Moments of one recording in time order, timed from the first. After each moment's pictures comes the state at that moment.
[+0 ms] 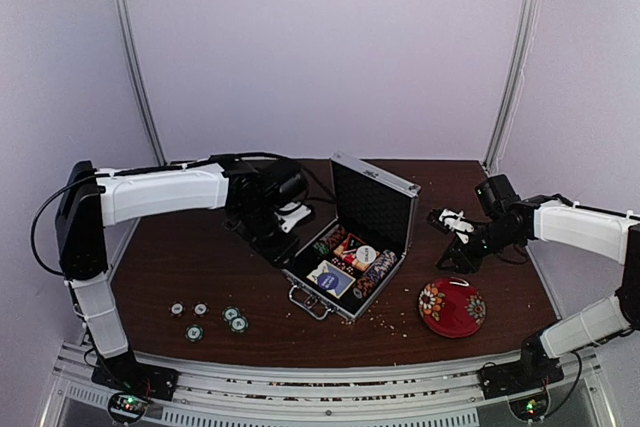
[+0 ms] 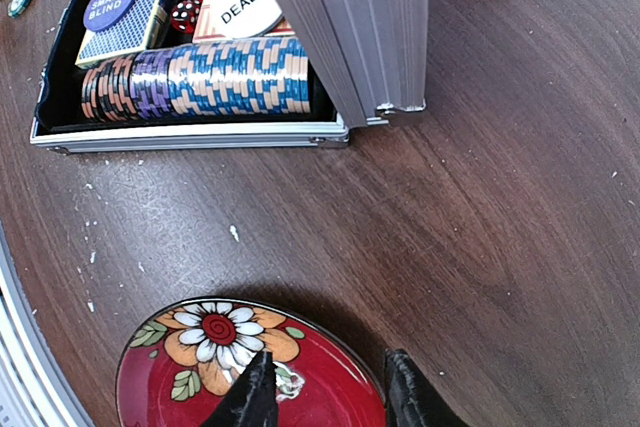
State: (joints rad) left arm -0.88 1.86 1.52 -0.96 0.00 -0.12; right arm 0.28 1.31 0.78 -0.55 -0.41 -0.52
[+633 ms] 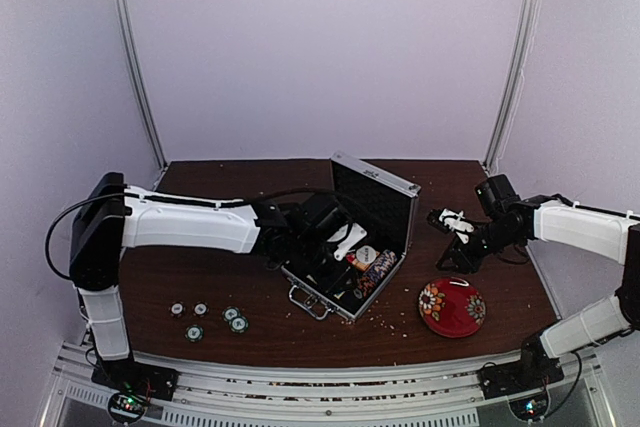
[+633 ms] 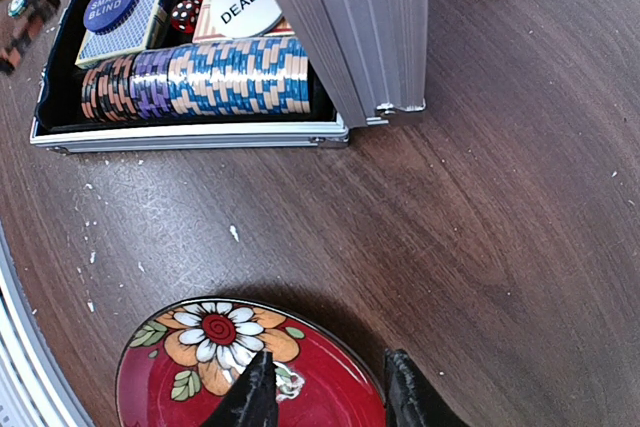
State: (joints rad) left arm -1.09 1.93 1.42 -0.45 0.09 -0.14; right arm 0.28 1.31 0.78 -0.55 -0.41 -0.52
